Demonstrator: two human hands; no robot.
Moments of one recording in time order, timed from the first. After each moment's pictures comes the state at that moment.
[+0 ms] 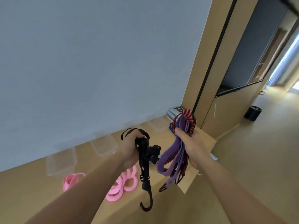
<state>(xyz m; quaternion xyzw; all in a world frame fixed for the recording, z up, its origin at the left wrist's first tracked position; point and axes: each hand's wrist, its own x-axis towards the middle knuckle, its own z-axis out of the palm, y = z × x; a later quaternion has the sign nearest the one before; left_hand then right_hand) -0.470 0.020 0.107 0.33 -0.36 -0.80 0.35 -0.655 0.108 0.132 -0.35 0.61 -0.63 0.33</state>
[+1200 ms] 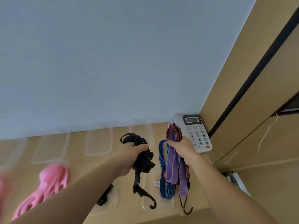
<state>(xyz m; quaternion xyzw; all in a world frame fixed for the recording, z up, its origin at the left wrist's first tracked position) -0.764 -0.145 0.037 0.60 -0.33 -0.66 0.31 -0.978 -0.203 -0.026 -0.41 0.71 -0.30 0.49</state>
